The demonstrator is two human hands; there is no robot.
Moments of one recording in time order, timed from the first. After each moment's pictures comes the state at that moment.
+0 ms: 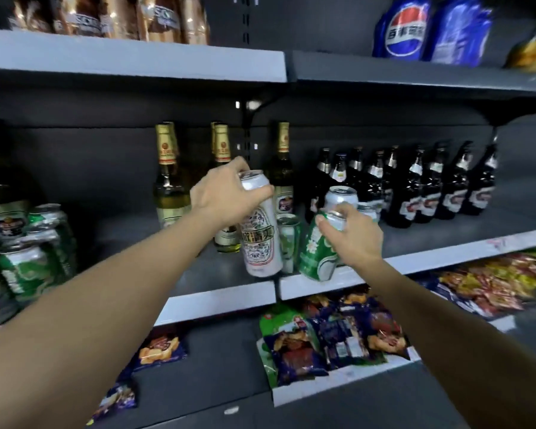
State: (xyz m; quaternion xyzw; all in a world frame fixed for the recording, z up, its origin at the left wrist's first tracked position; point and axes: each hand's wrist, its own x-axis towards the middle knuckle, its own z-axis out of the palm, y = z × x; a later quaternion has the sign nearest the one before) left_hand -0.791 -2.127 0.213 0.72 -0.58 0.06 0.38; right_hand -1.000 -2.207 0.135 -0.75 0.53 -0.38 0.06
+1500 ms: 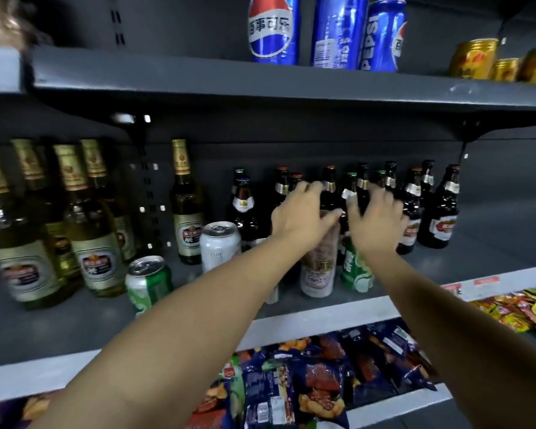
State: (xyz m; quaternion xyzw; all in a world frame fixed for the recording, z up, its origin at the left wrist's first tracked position) left_hand -1.063 -2.353 0.200 0.65 -0.67 0.10 0.34; right_hand -1.186 -2.415 0.171 -0.66 0.60 -0.46 -0.05
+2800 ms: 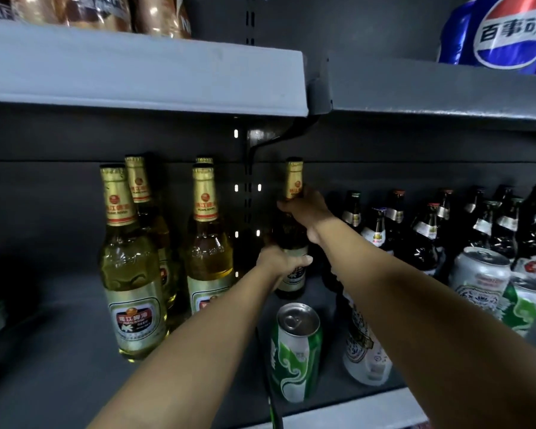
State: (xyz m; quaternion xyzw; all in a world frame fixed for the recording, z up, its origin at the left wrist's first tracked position) left_hand -0.789 -2.372 0.135 0.70 -0.43 -0.31 0.48; right_hand -0.856 -2.396 0.226 -0.68 0.46 -0.42 0.38
